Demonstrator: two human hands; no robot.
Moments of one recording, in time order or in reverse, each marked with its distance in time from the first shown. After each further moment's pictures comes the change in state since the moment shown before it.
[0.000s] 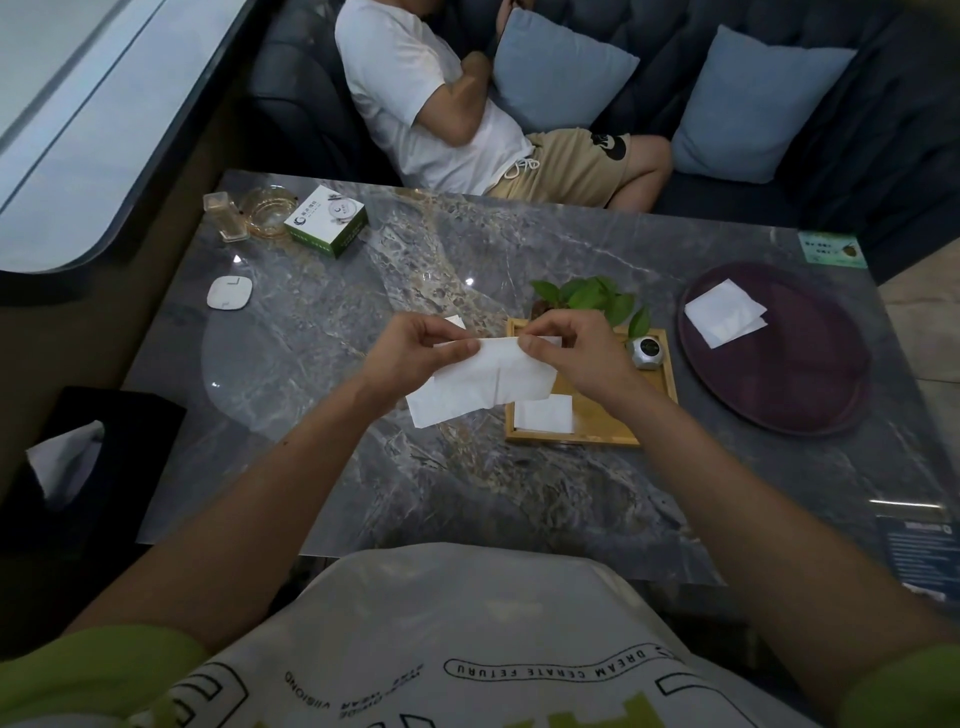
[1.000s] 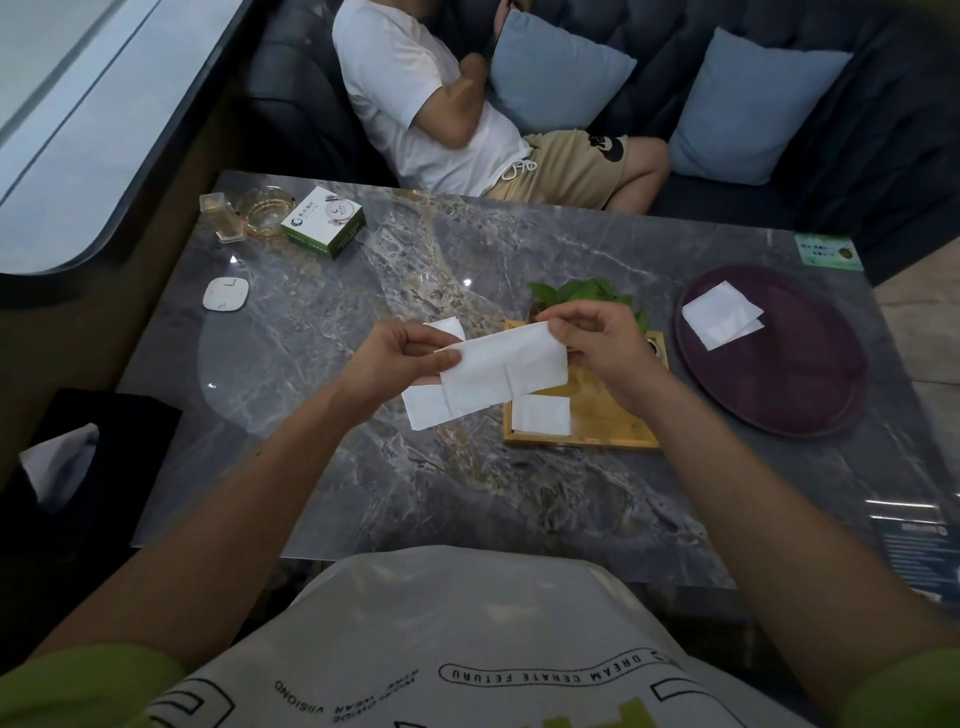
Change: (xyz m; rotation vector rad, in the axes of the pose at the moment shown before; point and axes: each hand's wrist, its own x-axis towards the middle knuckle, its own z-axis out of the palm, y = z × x) left_hand -0.006 -0.010 -0.016 -0.192 -0.072 -0.054; right_hand 0.003 0.007 -0.020 0.325 0.031 0.146
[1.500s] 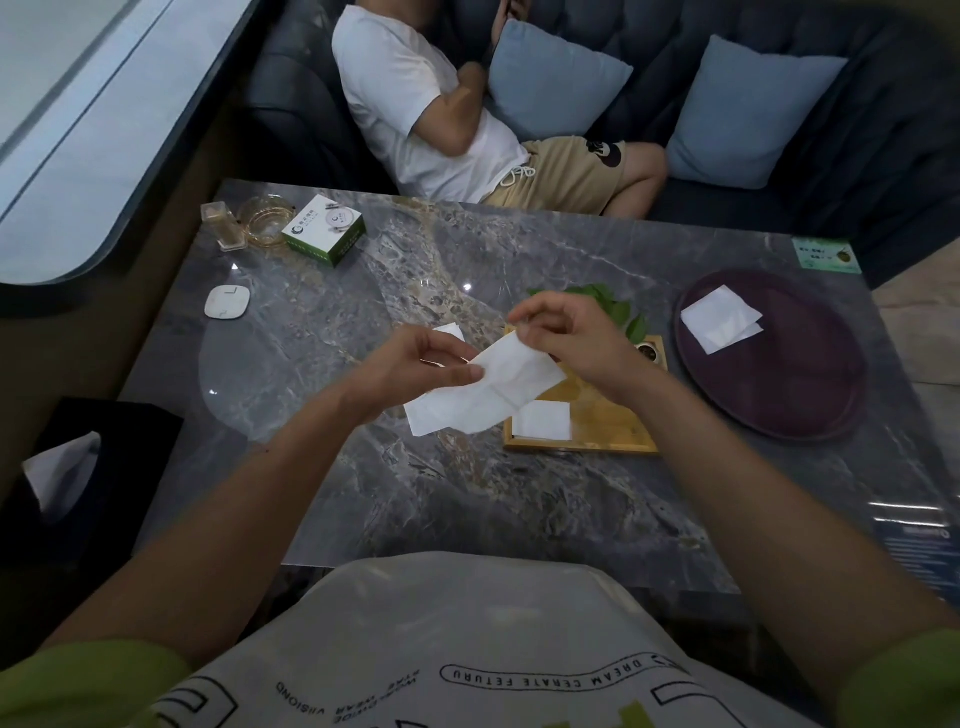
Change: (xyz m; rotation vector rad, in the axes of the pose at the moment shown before) left_hand 0.002 0.015 0.008 0.184 -0.140 -0.010; right_hand 0.005 -0.023 0.014 -0.200 -0.204 -0.112
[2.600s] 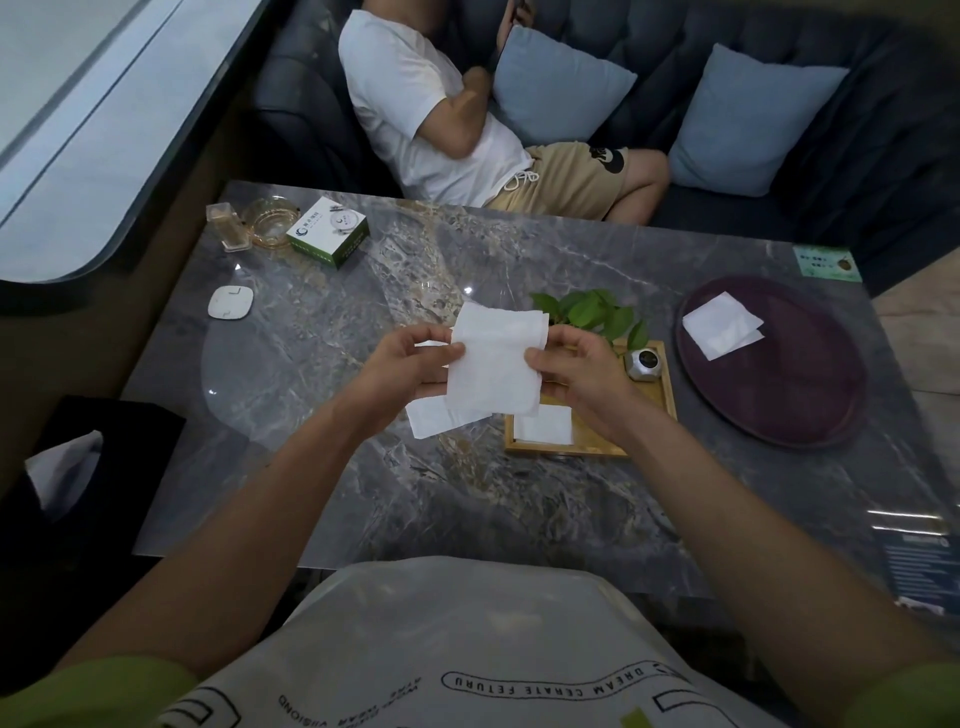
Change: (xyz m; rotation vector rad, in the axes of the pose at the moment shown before) left_hand 0.002 -0.014 0.002 -0.423 0.149 -0.067; right_hand -0.011 0.028 0.020 0.500 0.132 0.201
